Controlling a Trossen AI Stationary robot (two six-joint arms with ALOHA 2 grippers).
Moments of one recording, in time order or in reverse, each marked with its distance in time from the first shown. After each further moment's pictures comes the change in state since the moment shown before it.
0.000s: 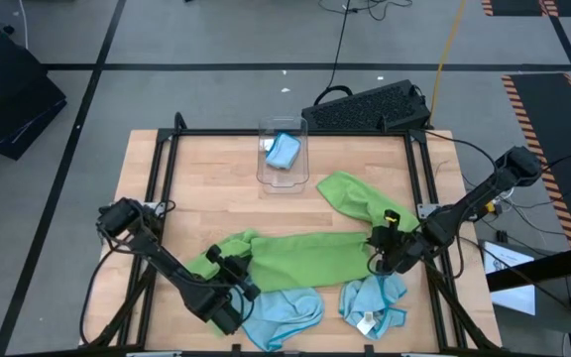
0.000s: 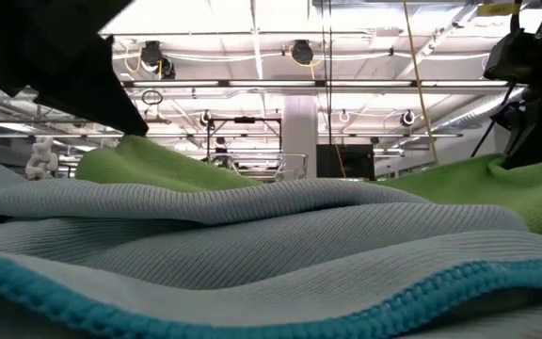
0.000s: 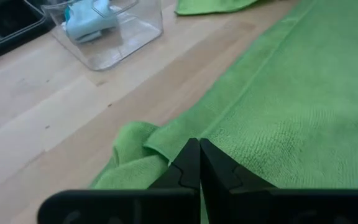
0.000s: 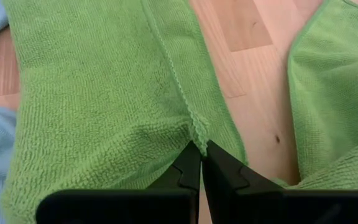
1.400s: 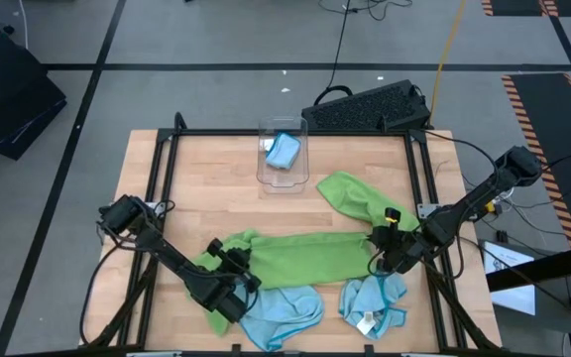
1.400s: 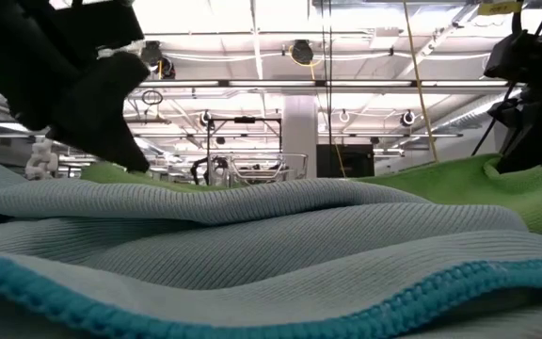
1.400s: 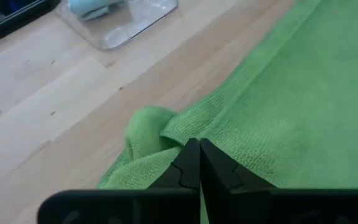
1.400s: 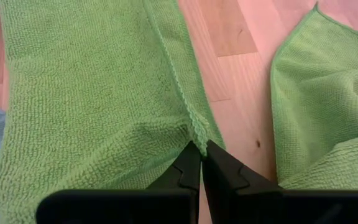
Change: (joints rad) left arm 0.054 -0.012 -0.090 0.087 0.060 0.058; right arm 0.001 0.000 -0.001 -0.030 0.052 -0.049
